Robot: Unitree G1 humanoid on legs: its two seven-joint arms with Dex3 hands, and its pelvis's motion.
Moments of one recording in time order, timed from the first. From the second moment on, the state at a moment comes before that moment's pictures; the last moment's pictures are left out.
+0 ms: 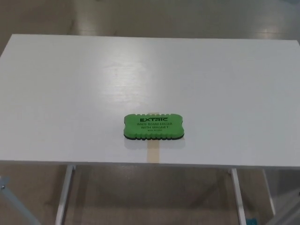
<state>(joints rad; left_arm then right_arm) 0.04 0.26 0.26 0.95 0.00 -0.18 -0.03 -0.04 -0.14 -0.20 1.11 -0.08 -0.34 -0.10</state>
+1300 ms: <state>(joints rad) 0.14 0.37 0.18 0.53 -0.17 -0.26 -0.46 -0.06 -0.13 -0.24 1.21 -0.05 -0.53 -0.12</state>
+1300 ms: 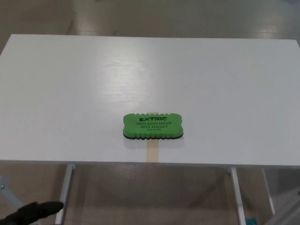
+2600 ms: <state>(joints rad) -0.28 0.33 -0.08 -0.36 -0.49 0.10 -0.59 -0.07 -0.13 -0.24 1.22 -0.05 -0.55 -0.14</state>
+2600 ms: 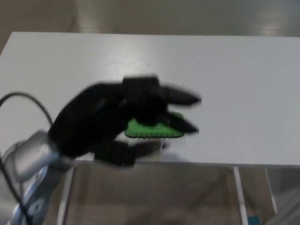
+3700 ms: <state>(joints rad) -0.72 0.09 -0.25 0.54 0.04 0.03 -0.13 -0.07 -0.14 -0.20 1.22 -0.05 -0.58 -0.15</state>
